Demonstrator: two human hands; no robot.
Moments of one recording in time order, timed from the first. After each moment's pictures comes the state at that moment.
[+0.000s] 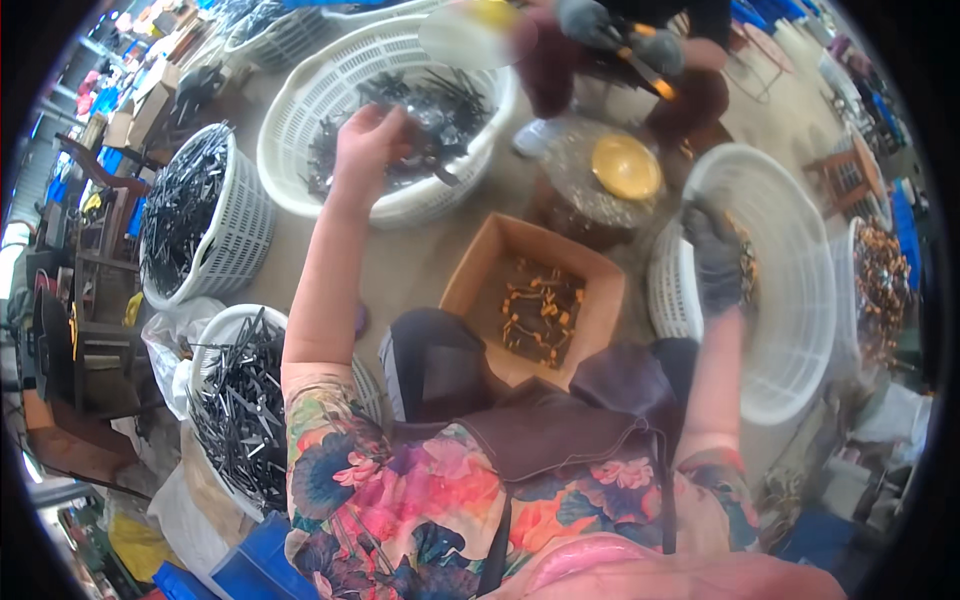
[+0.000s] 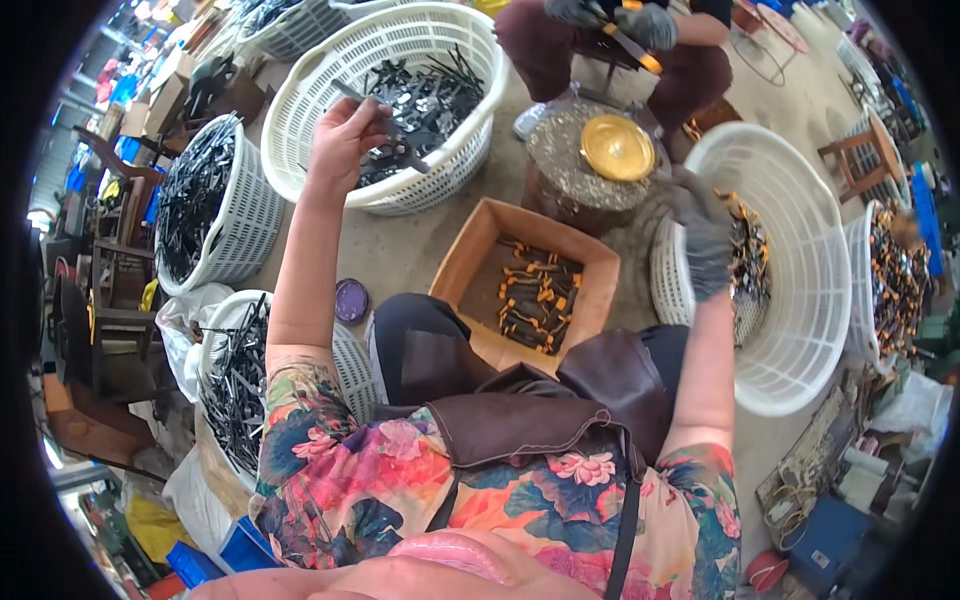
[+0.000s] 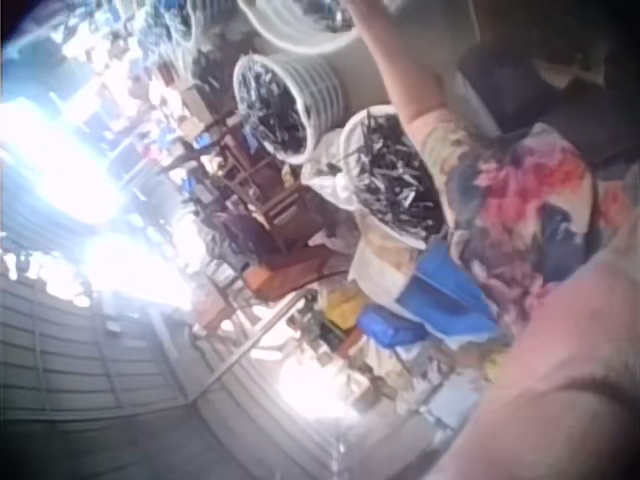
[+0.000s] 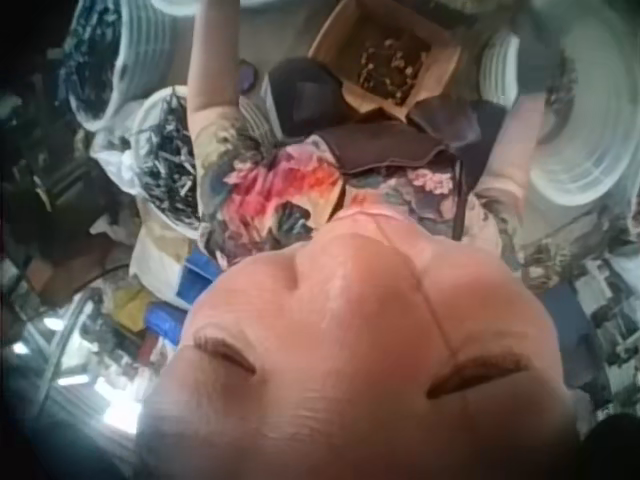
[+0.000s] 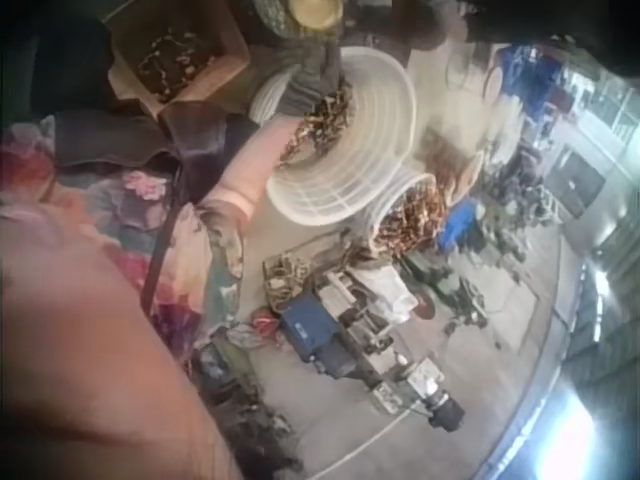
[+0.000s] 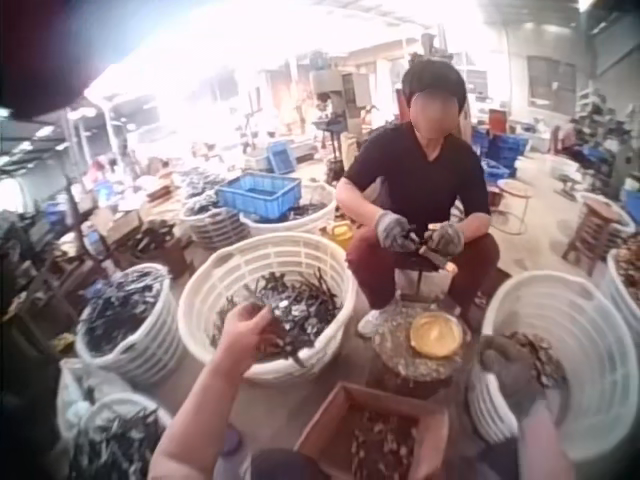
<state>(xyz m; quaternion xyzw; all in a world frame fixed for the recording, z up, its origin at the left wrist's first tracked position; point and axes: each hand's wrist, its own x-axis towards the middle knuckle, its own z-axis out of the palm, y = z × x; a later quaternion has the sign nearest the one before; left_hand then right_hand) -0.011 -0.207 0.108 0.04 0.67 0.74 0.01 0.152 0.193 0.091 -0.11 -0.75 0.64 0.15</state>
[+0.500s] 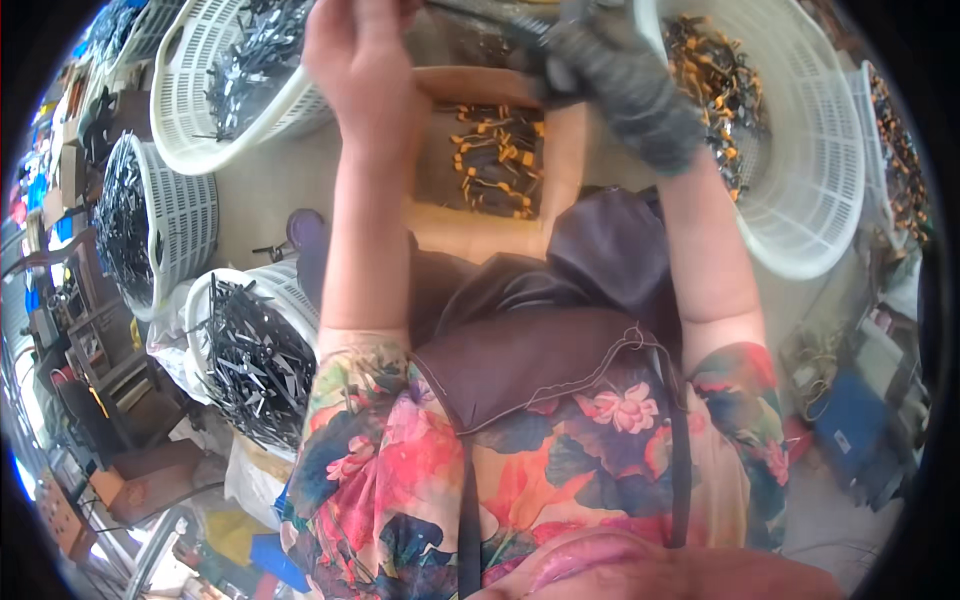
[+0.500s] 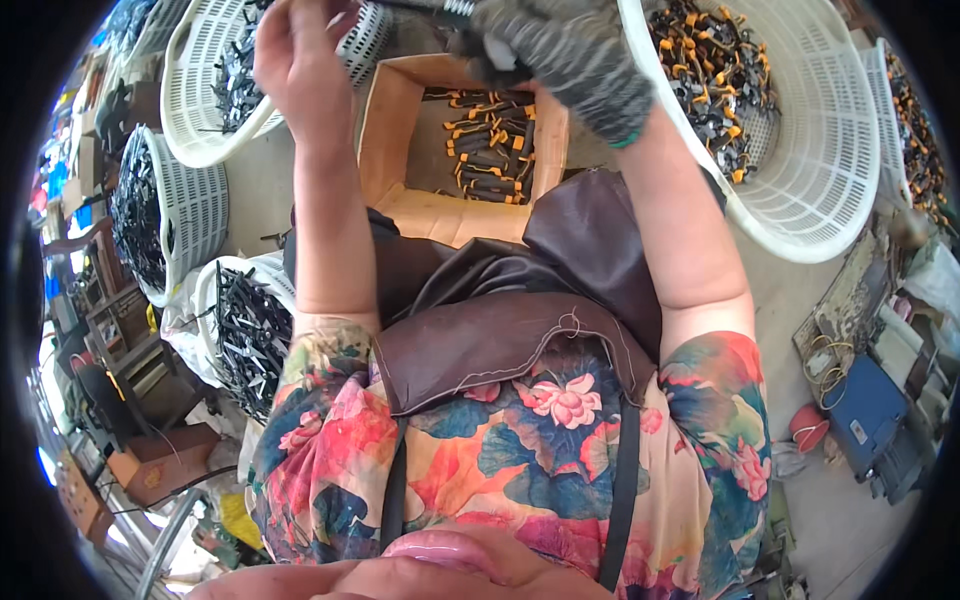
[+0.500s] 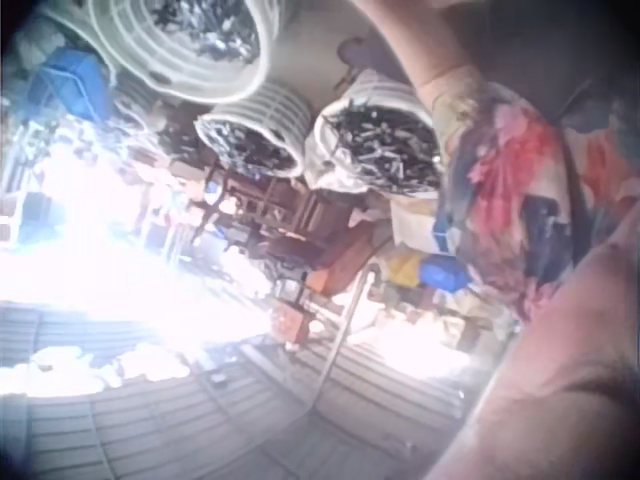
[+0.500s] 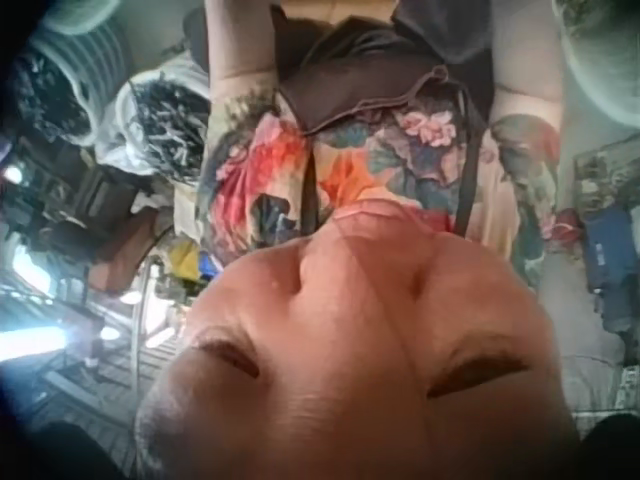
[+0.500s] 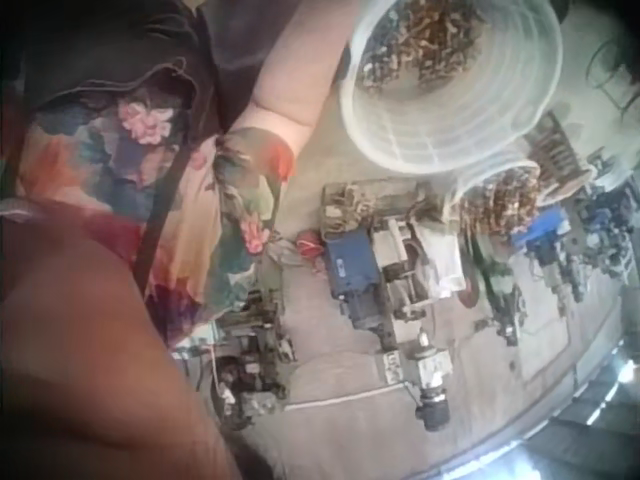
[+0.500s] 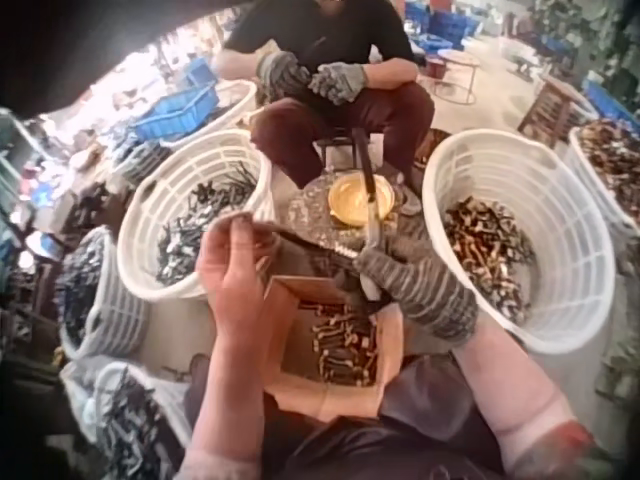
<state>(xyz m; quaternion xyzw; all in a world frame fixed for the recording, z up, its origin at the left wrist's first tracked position) 0.083 -0.016 0.077 0.17 0.60 0.76 -0.16 0.172 0.166 0.091 -0.04 -0.67 0.74 -0.04</state>
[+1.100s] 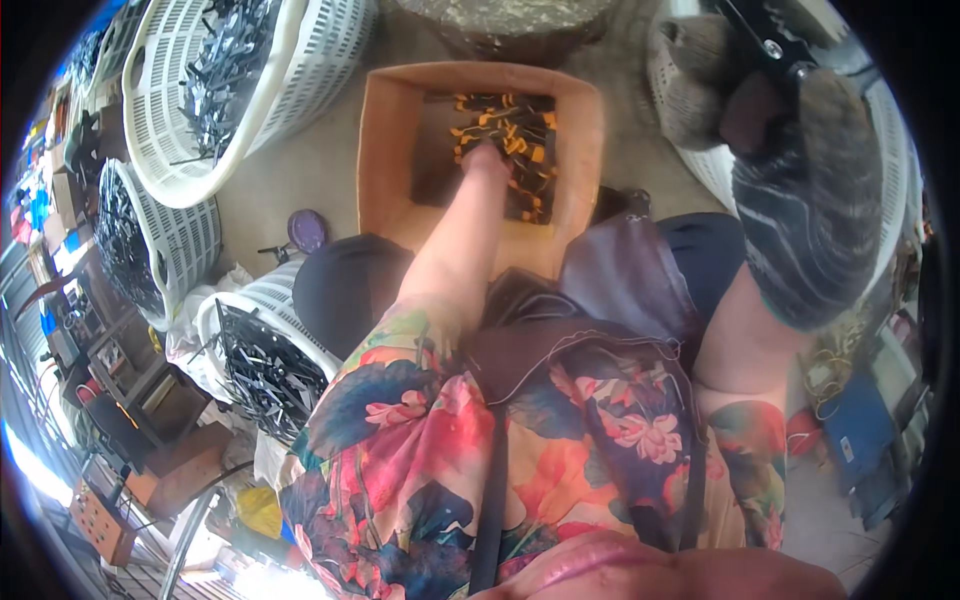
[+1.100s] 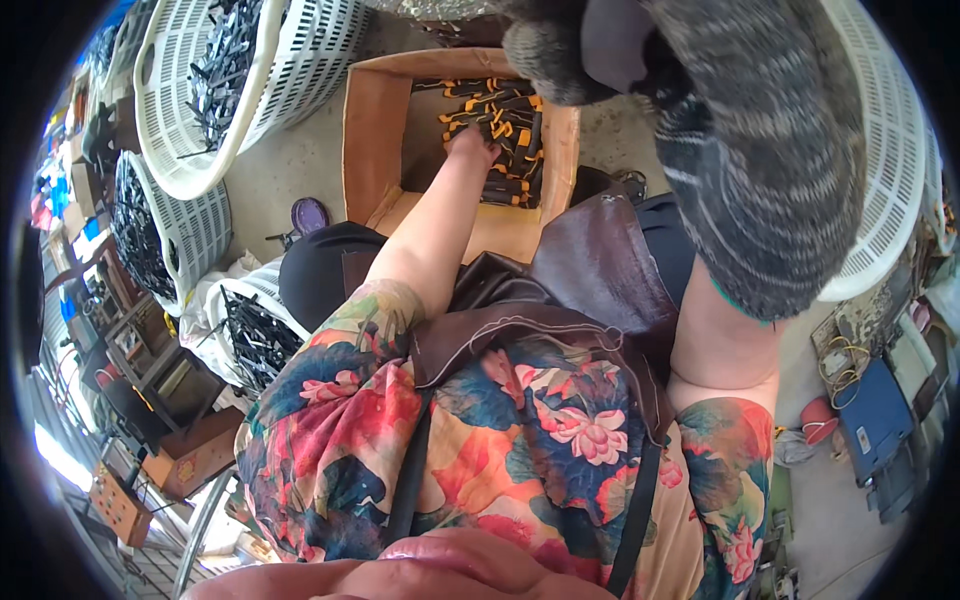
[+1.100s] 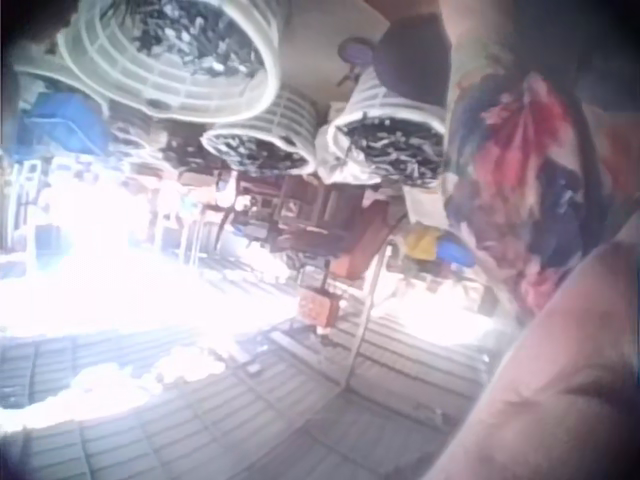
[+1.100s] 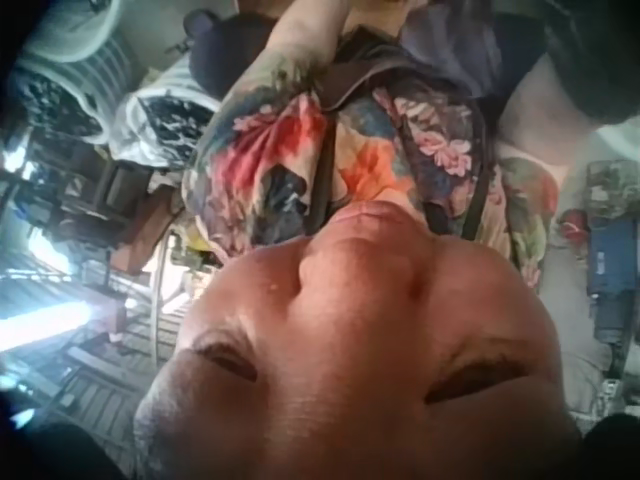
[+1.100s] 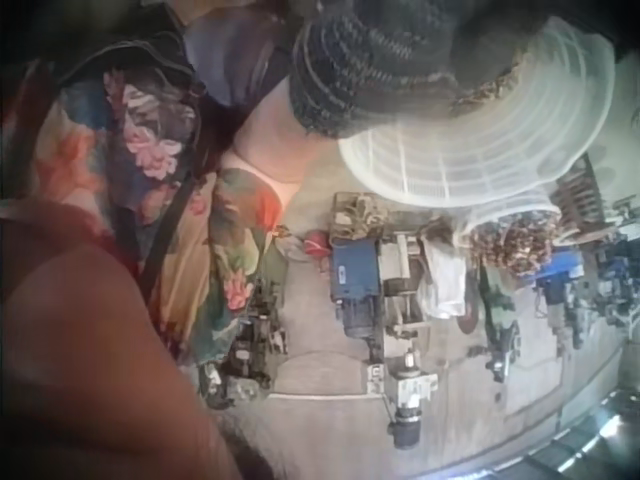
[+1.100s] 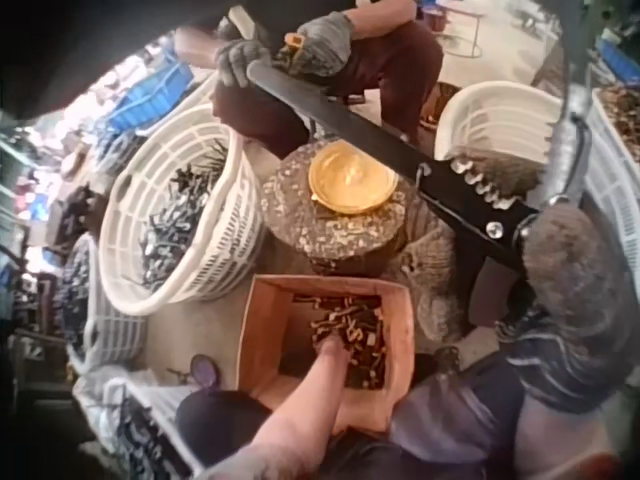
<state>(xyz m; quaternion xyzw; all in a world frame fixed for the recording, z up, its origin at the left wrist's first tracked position) 0.142 0.018 -0.327 -0.58 0.46 0.61 0.29 0.194 0.223 0.110 -0.08 -0.68 0.69 0.23</state>
